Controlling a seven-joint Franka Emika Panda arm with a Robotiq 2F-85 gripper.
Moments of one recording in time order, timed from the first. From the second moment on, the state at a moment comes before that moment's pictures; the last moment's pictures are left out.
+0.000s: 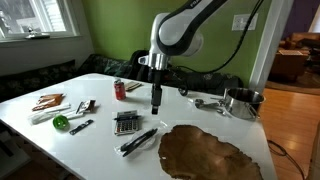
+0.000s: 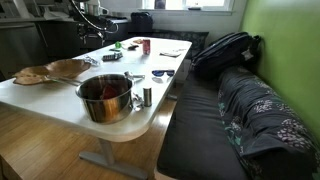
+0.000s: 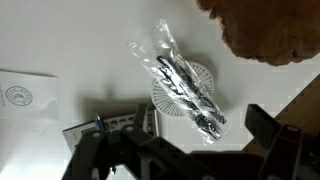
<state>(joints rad) 0.15 0.60 0.31 -1.74 0.07 2.41 -0.63</state>
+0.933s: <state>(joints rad) 0.24 0.72 0.29 -1.63 -0.06 2.32 -0.58</state>
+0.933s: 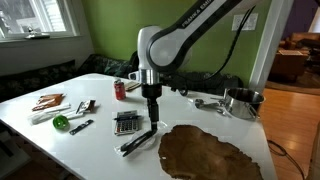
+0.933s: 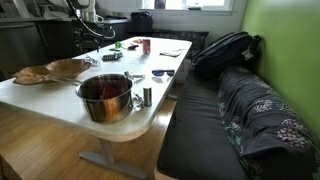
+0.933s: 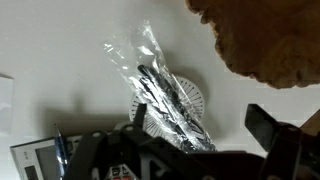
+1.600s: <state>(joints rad) 0.28 0.86 0.28 -1.47 -0.15 2.32 -0.58</state>
